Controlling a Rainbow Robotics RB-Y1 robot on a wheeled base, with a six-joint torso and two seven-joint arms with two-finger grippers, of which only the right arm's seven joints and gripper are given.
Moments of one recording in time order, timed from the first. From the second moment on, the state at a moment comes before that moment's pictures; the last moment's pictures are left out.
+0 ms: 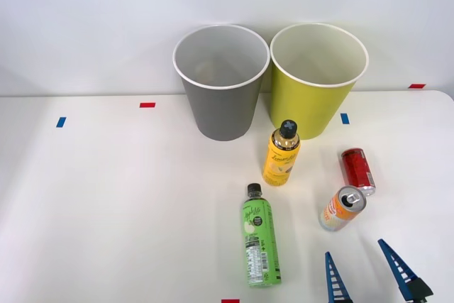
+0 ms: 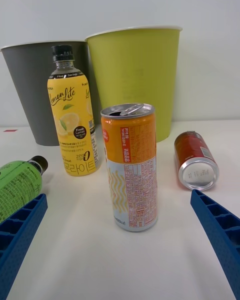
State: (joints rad) arm 0.70 -0.21 0.15 -1.58 0.20 -0.91 1.23
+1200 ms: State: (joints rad) arm 0.70 -0.21 0.15 -1.58 0.20 -0.91 1.23
